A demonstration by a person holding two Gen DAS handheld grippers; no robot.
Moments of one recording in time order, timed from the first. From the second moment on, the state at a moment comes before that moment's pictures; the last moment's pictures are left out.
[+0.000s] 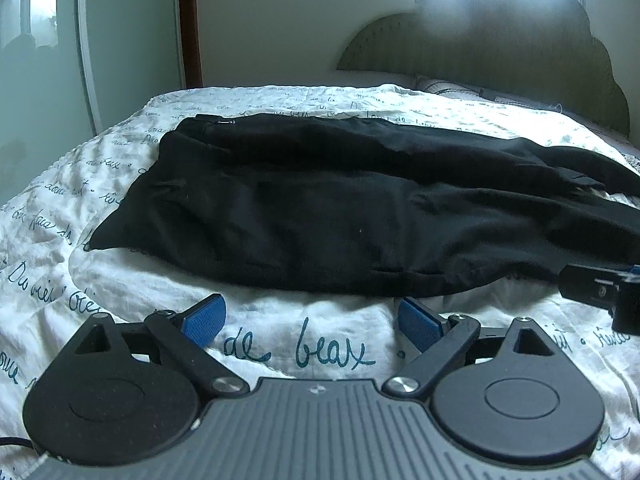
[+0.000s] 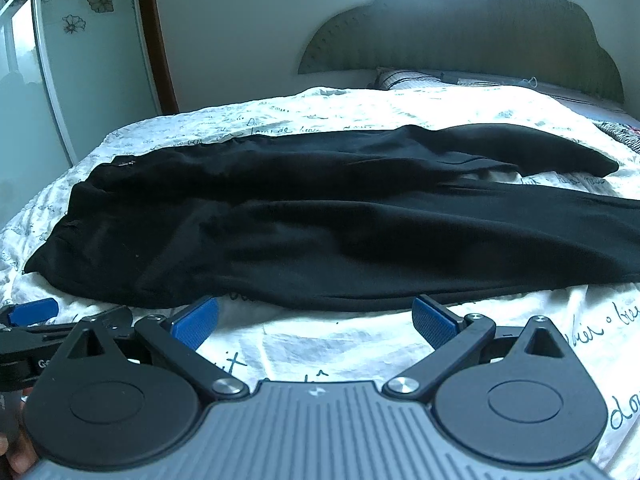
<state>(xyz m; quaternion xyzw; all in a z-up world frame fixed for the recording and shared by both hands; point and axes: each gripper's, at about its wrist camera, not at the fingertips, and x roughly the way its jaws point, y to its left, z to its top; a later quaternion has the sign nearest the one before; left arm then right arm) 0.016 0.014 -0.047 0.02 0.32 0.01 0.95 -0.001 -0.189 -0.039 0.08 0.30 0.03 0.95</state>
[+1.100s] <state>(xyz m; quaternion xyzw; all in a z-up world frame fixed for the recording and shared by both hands) 0.020 0.013 -0.063 0.02 0.33 0.02 0.94 0.006 -0.184 -0.077 0.04 0.30 -0.01 0.95</state>
